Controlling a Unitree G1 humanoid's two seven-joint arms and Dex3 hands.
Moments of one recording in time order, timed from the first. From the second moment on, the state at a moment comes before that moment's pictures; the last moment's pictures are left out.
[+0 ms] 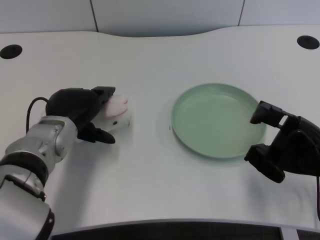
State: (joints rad) left arm -0.94 0.24 -0.51 1.38 0.78 -0.34 0.29; right arm -0.70 -0.21 -0.30 1.21 0.37 0.01 1.53
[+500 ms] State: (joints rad) left arm -0.95 0.22 -0.66 1.39 0.92 -0.27 0.45; right arm -0.69 -0.21 -0.30 1.17 0.38 0.01 1.55
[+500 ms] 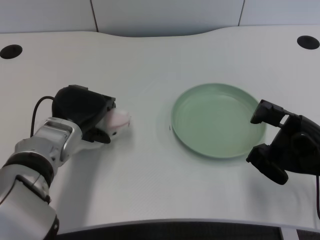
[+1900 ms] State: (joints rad) left arm -1.18 -0.03 -0.56 1.38 0.80 -0.52 0.46; right arm -0.66 -0.18 -0.30 1.10 0.40 -0.01 1.58
